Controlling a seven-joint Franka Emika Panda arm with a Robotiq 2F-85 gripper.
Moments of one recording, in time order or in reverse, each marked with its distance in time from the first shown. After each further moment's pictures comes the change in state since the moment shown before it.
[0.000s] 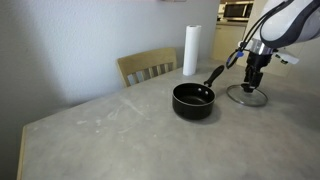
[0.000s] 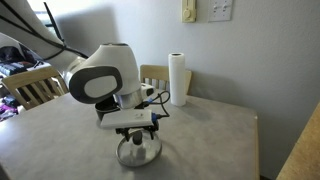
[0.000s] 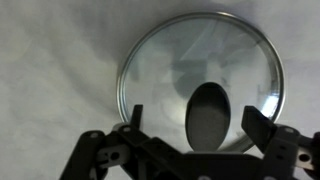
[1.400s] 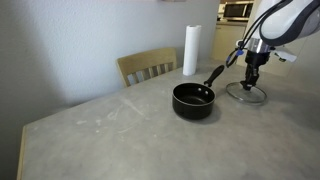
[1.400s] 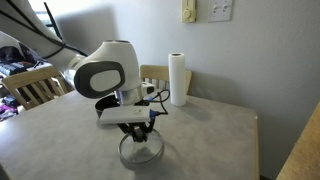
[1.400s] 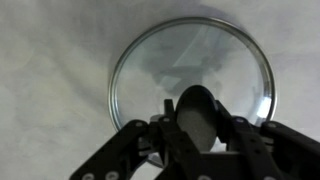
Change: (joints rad) arm -0.046 -0.006 0.051 0.033 -0.098 -0.070 0.141
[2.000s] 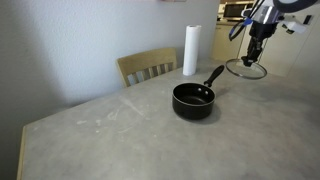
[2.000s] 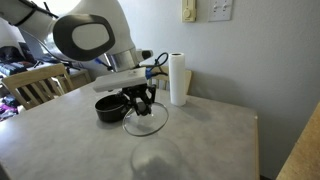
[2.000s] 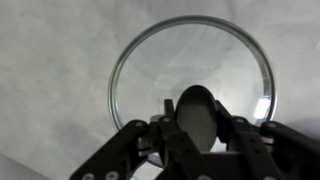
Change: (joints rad) arm 0.022 -0.195 -0.016 -0.014 -0.070 -0.041 0.059
